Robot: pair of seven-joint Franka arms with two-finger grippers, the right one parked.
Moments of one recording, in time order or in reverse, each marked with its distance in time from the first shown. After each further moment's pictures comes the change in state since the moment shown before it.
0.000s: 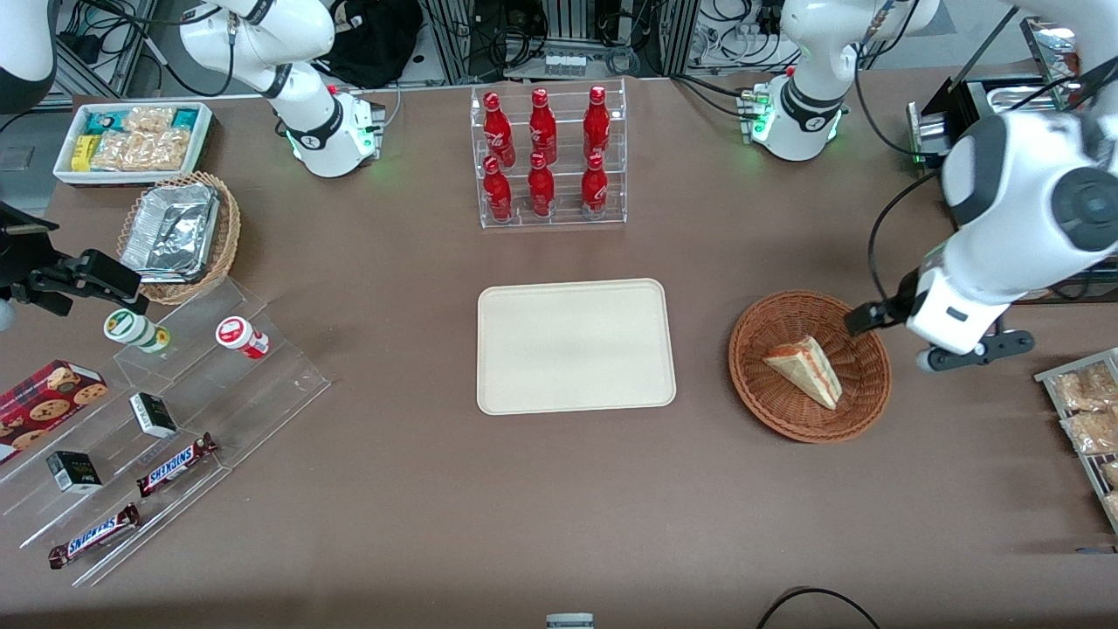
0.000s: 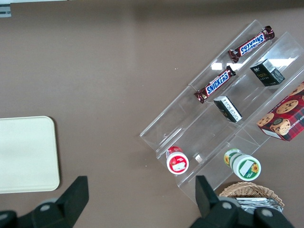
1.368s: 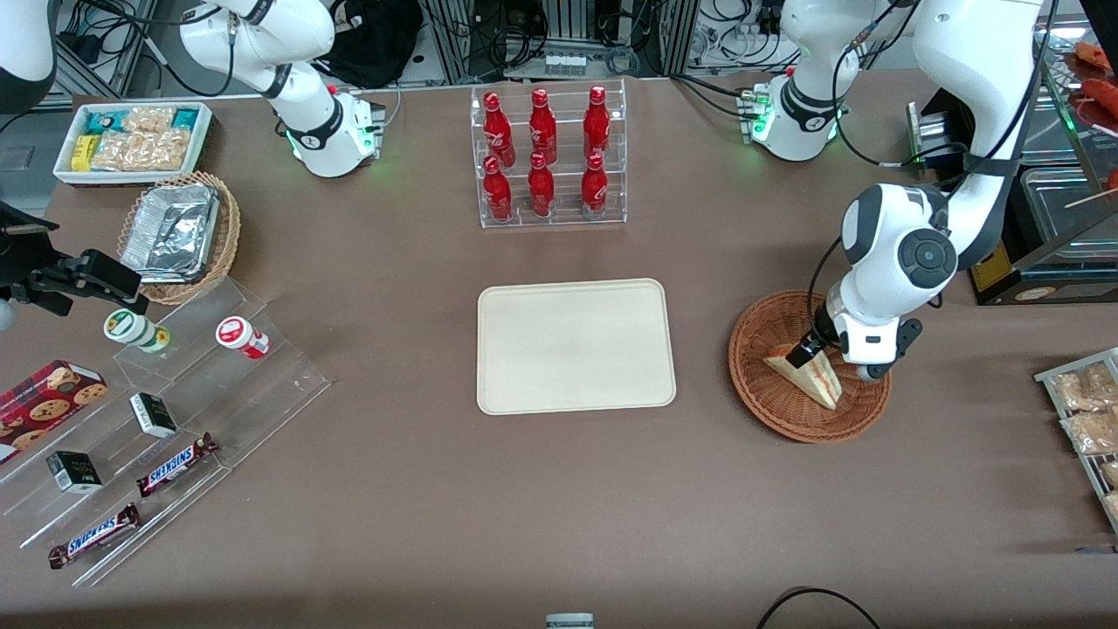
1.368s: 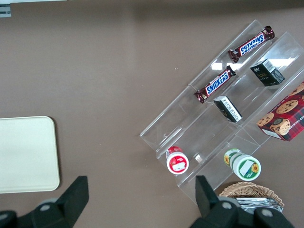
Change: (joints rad) arm 0.000 0.120 -0.040 -0.301 -0.001 0.415 -0.501
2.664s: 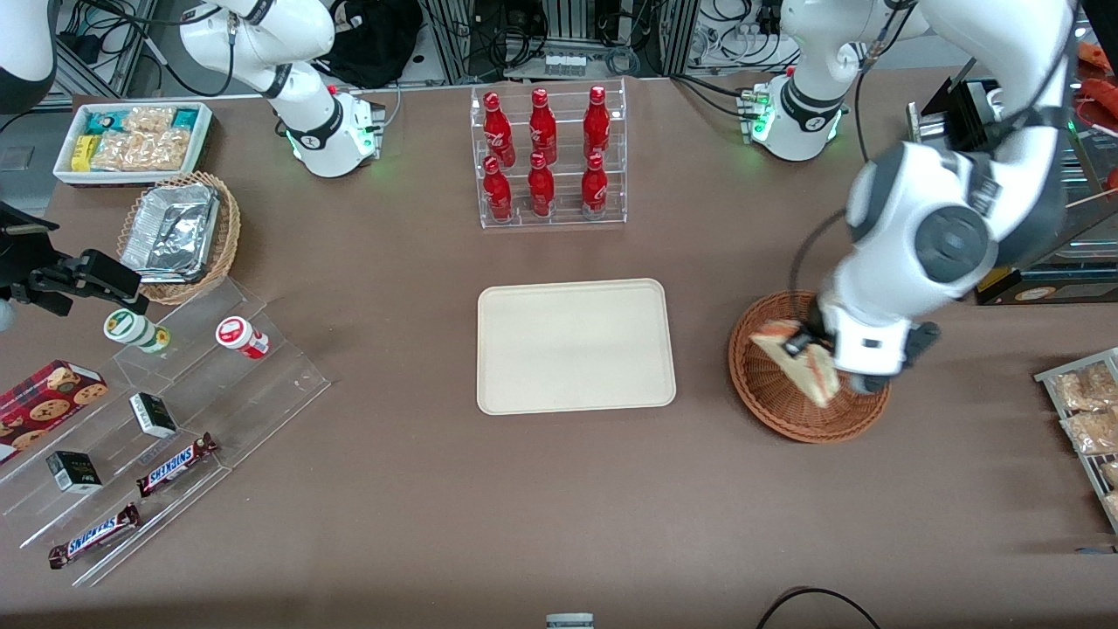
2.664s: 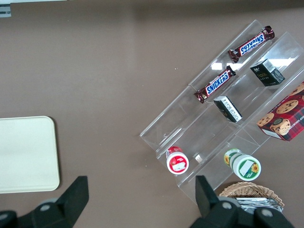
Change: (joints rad) arm -0.190 0.002 -0.012 0.502 0.001 -0.538 -0.011
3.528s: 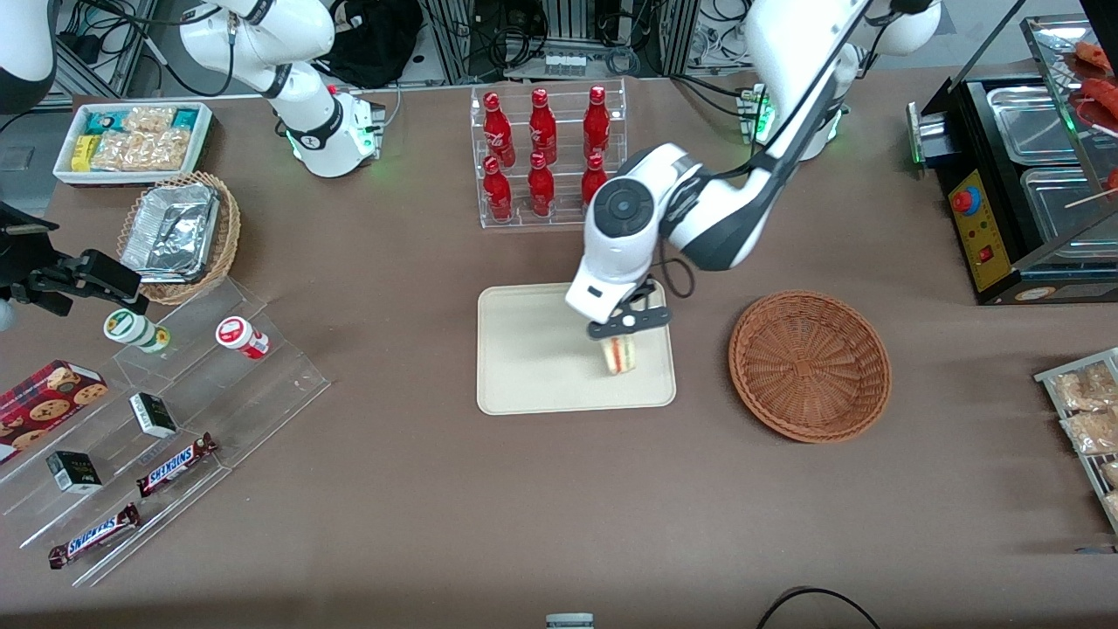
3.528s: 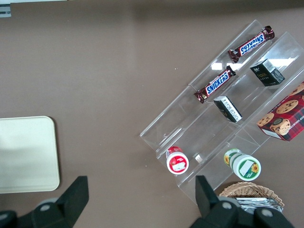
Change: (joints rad) arm -0.415 0.261 -0.004 0.015 0.060 0.278 -0.023
